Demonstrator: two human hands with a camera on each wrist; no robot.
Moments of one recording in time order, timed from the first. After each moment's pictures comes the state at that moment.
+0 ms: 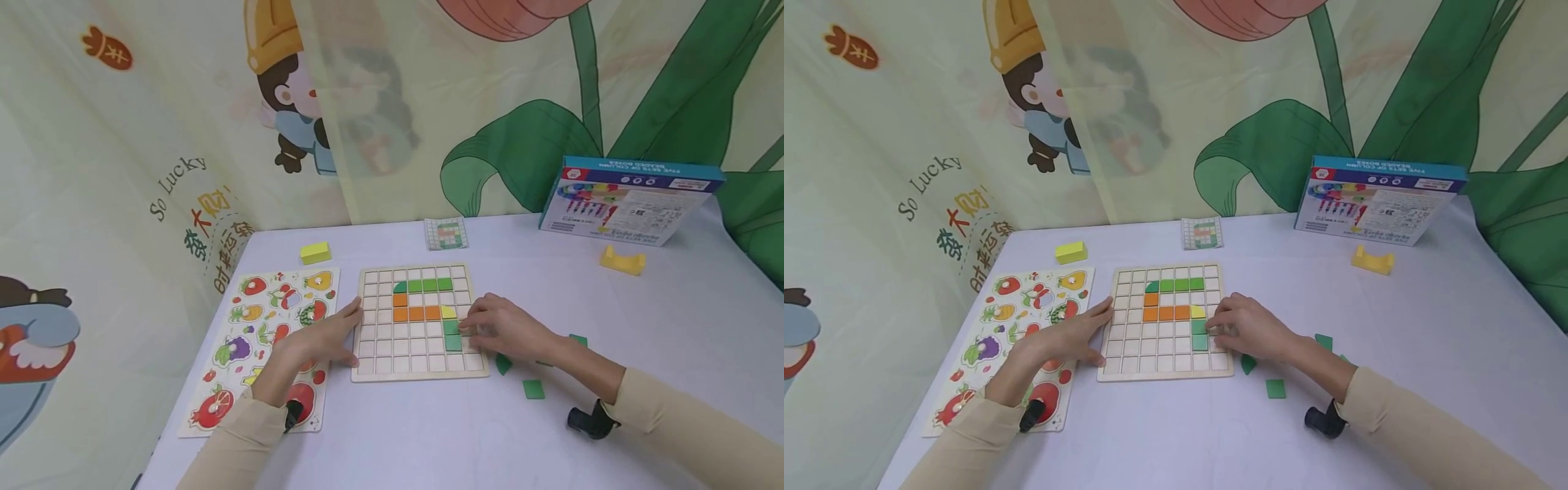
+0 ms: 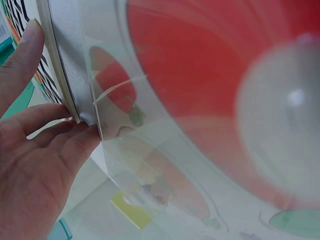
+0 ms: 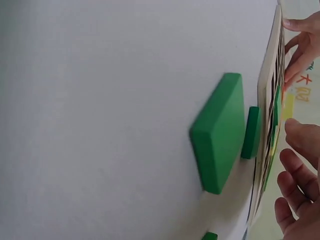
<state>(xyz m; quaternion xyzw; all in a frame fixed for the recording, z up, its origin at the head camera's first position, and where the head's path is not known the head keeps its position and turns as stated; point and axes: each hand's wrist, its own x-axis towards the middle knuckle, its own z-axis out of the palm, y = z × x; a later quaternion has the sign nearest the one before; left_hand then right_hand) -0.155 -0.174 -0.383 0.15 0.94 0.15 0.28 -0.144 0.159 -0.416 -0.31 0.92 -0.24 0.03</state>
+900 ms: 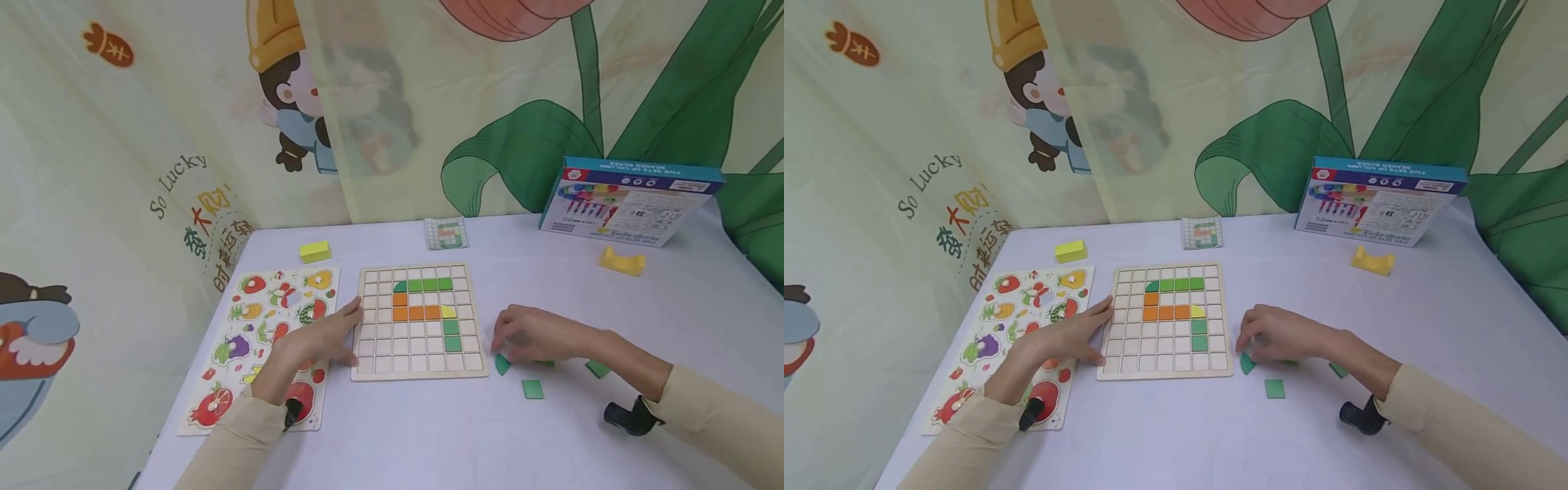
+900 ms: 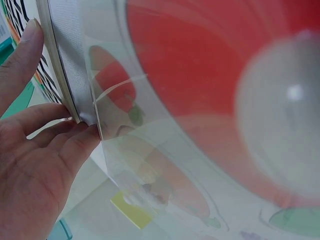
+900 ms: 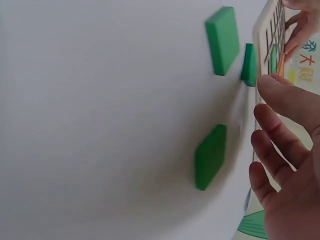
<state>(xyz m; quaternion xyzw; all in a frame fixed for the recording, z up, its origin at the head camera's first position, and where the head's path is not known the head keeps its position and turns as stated) -0.155 -0.175 -0.382 0.15 0.94 0.15 0.28 -0.143 0.203 -0.399 -0.33 0.90 -0.21 0.19</state>
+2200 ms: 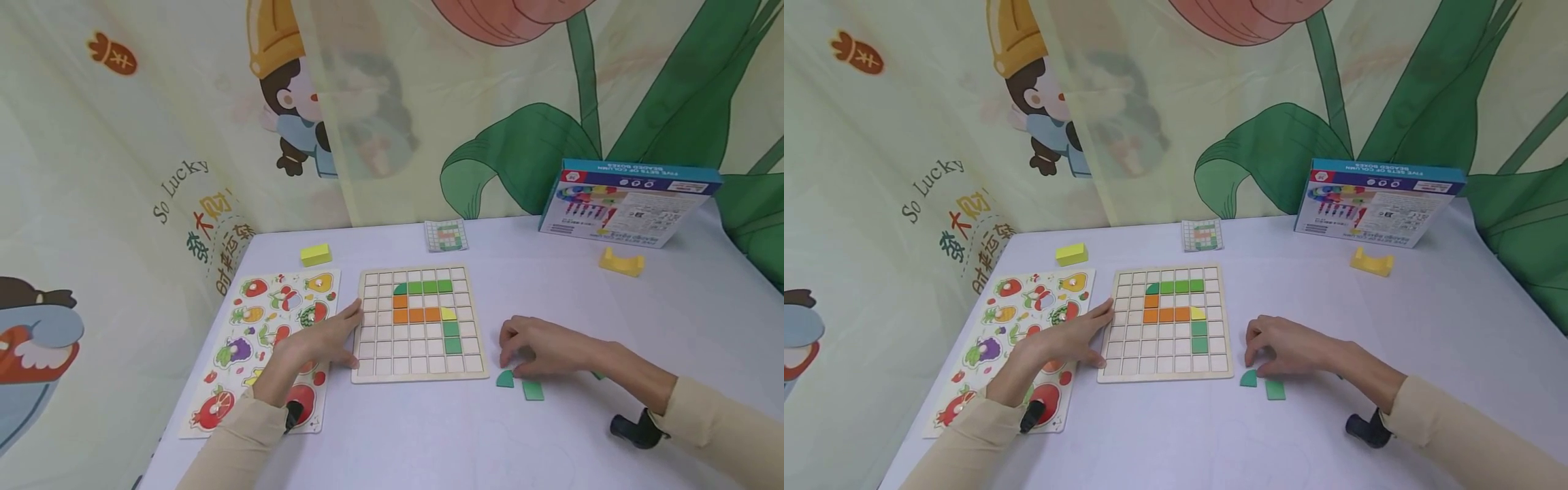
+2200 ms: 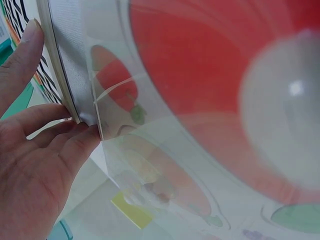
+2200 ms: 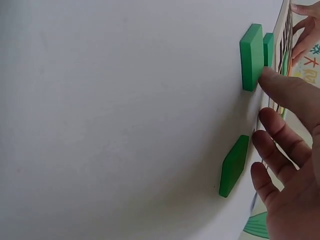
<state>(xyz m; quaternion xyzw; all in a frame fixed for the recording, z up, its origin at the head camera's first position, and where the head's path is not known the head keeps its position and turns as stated) -0.154 -0.174 -0.381 0.15 0.94 0.14 0.28 -0.130 0.210 -0.405 -0.35 0.90 -0.20 0.18</state>
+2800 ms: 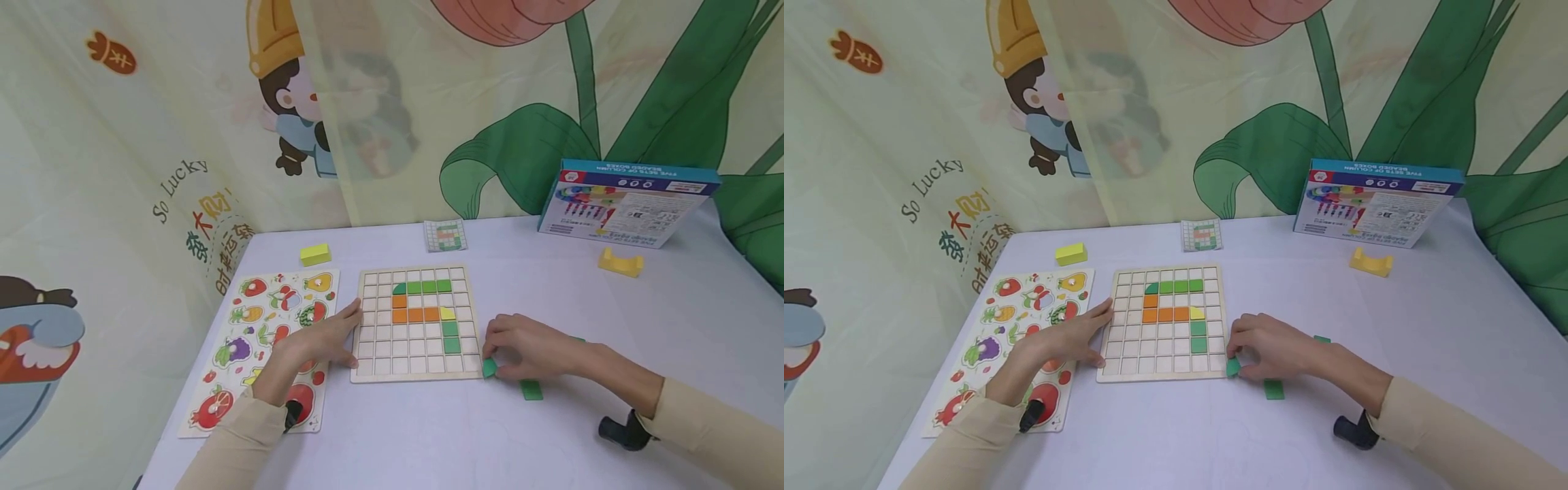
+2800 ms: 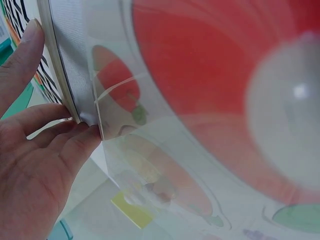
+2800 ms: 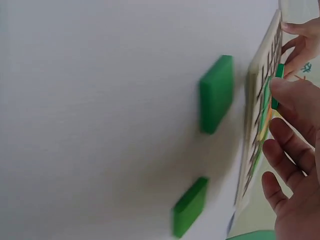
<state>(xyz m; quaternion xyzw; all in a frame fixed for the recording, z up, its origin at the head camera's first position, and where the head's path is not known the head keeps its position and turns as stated) -0.154 -0.174 -0.382 0.16 0.93 0.15 0.28 -0.125 0.191 -0.404 -0.39 0.90 -0.17 0.10</state>
